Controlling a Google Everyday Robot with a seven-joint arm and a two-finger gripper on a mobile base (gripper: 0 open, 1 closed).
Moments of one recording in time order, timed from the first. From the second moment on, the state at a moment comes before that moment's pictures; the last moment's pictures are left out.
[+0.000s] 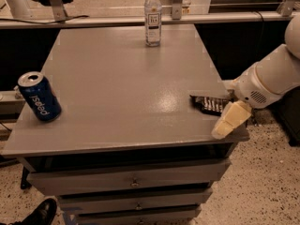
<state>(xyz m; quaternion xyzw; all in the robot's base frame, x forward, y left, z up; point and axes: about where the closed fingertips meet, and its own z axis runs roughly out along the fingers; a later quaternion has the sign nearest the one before) 0.498 -0.207 0.830 -0.51 0.83 0.08 0.21</state>
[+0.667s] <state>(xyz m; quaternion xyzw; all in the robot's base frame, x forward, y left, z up) 0.520 -0.203 0.816 -0.48 0.85 0.10 0.20</state>
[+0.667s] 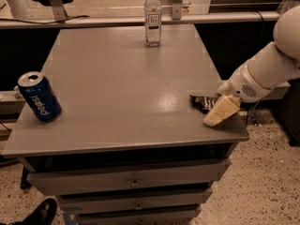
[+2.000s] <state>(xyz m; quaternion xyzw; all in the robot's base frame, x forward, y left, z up) 0.538 -0.193 0.842 -0.47 0.85 0.12 0.20</state>
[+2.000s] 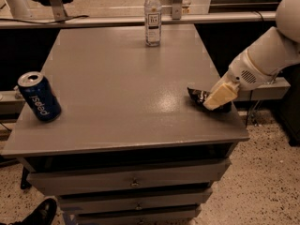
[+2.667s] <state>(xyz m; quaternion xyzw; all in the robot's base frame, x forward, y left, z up) 0.555 -0.163 0.895 -0.44 0.84 0.18 0.27</state>
